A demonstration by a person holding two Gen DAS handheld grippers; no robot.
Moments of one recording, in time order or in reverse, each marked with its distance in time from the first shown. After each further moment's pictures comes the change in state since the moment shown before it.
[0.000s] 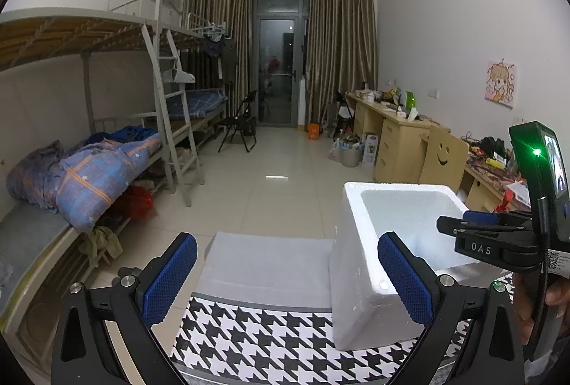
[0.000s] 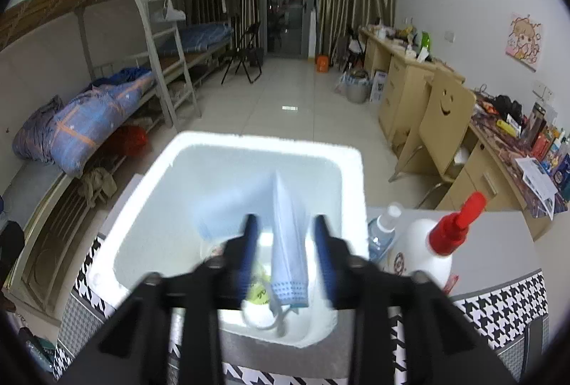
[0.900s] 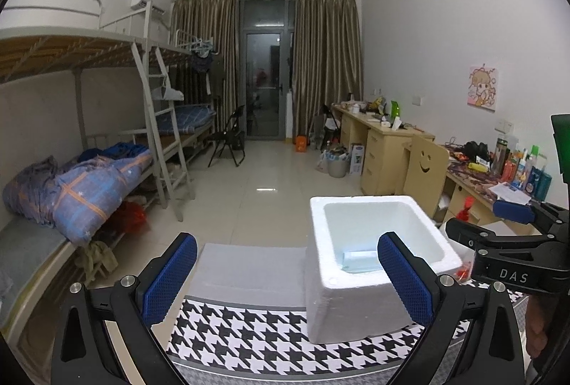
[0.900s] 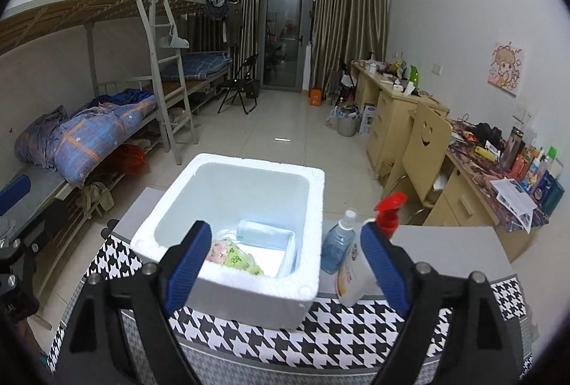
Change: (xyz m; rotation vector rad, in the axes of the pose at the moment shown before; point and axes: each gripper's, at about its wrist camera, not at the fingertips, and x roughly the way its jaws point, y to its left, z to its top) left arm -0.051 -0.029 0.007 0.036 -0.057 -0.043; right arm -0.087 -0.006 -0.018 -0.028 -0.166 -0.042
